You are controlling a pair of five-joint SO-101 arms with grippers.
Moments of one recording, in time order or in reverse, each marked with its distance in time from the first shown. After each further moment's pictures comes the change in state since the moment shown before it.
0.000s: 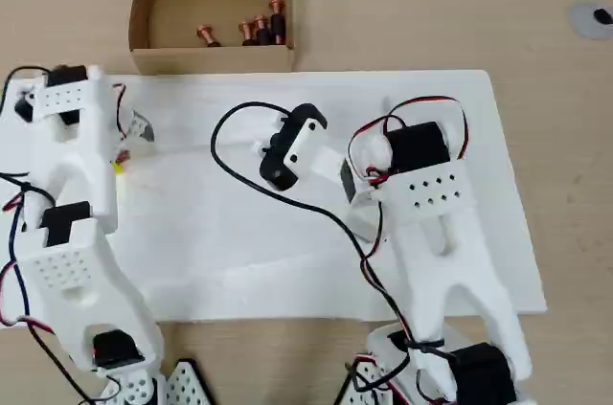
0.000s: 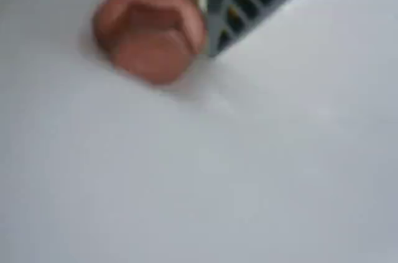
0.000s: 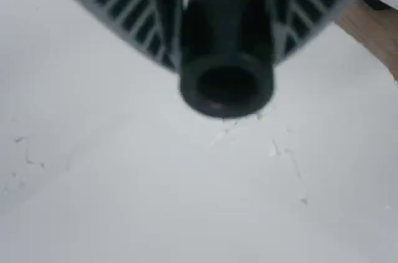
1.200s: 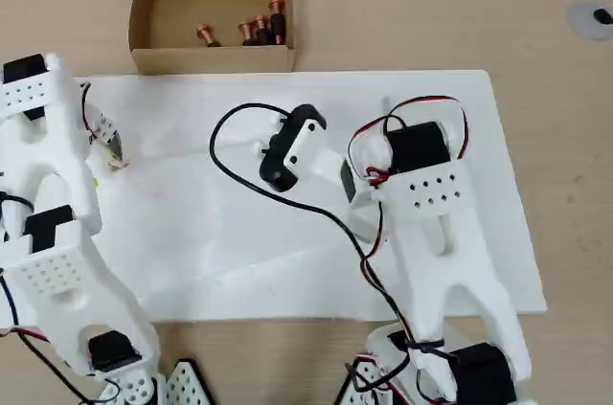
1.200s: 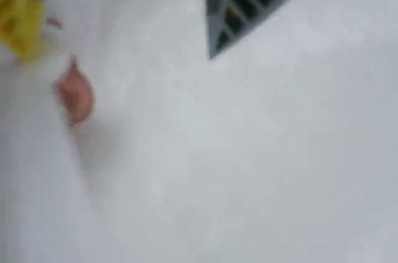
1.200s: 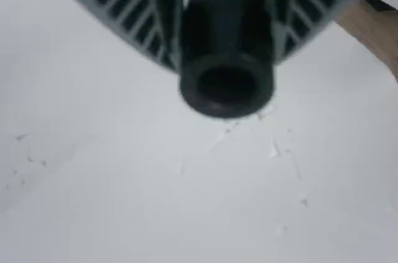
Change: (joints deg) left arm -6.0 -0.8 -6.6 16.2 0.4; right arm 0.0 0.0 0.0 0.0 0.7
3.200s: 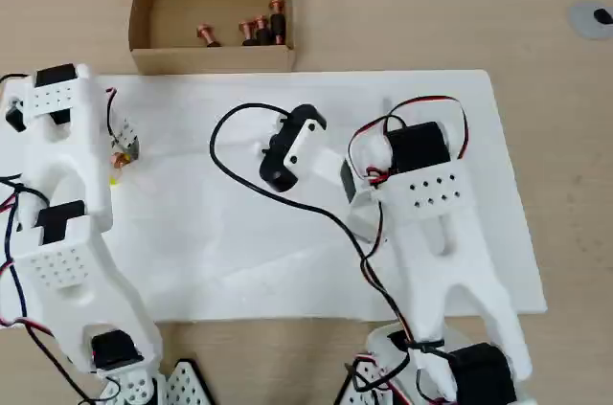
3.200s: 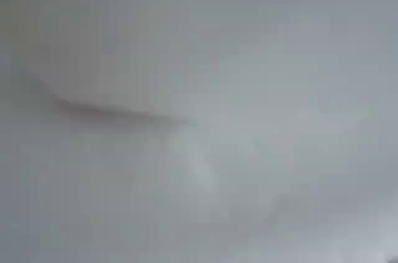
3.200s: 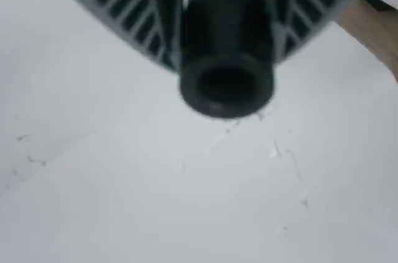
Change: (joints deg) left arm 4.0 2.7 6.2 -10.6 -0.4; right arm 0.0 0.0 0.0 0.0 0.0
